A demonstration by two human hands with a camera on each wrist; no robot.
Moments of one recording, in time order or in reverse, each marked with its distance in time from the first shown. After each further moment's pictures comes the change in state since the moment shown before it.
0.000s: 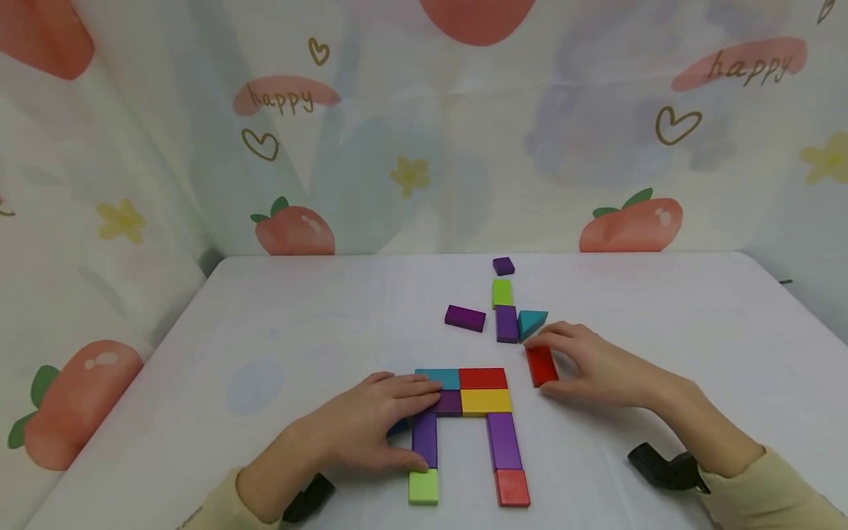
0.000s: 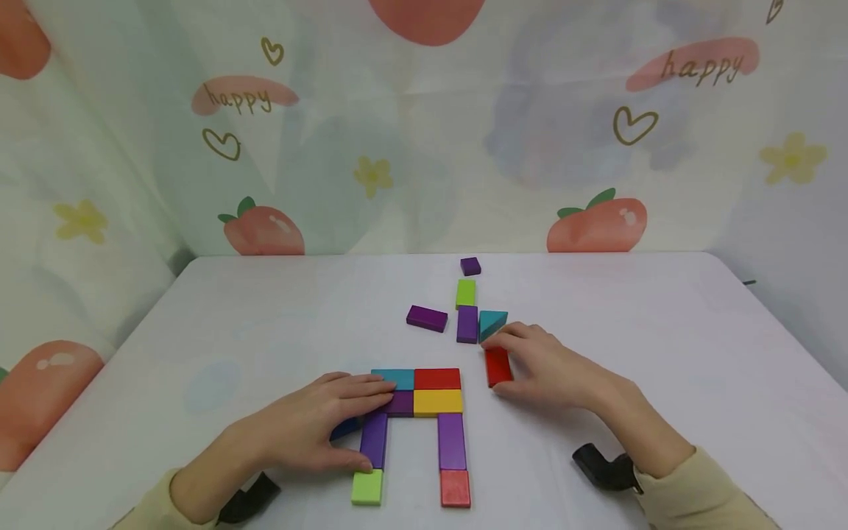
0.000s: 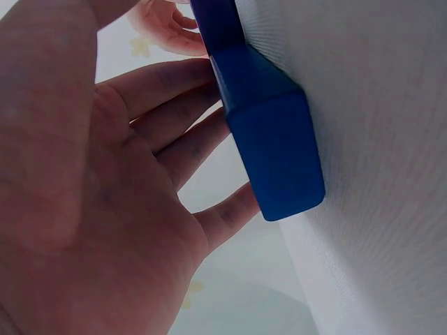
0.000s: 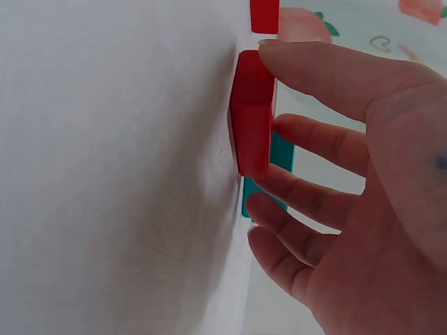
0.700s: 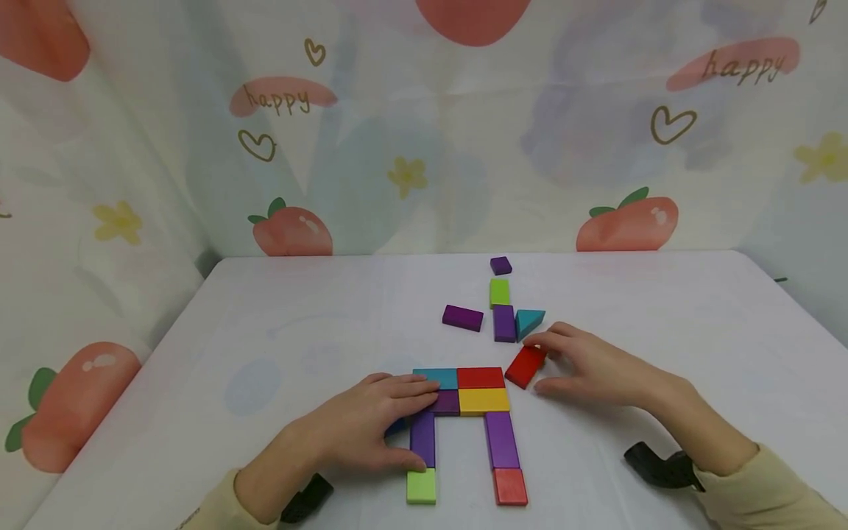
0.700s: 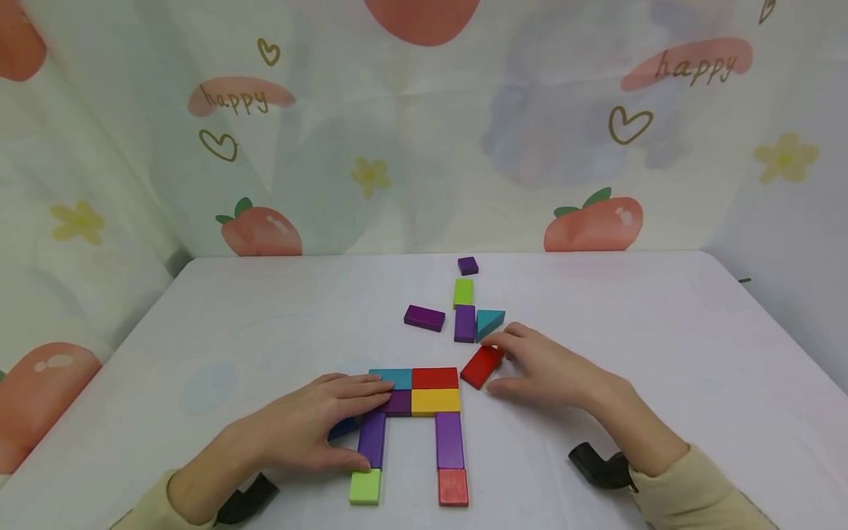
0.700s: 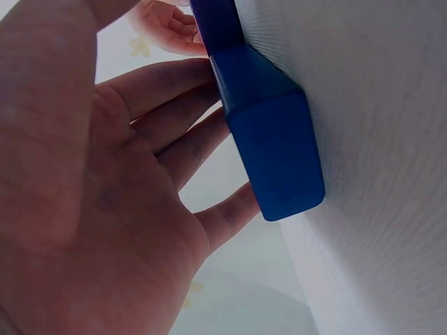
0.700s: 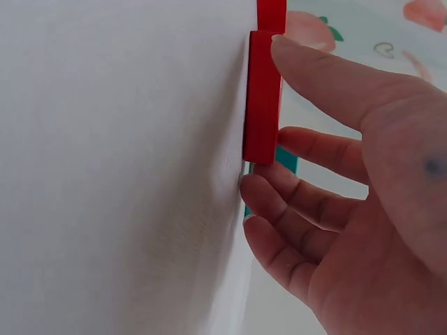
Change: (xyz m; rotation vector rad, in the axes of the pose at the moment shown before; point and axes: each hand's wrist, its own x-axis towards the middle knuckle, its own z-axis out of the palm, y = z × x) left_hand 0.001 0.002 0.000 -0.008 -0.014 -0.025; right_hand 0.001 -0.002 0.001 0.027 -0.021 0.053
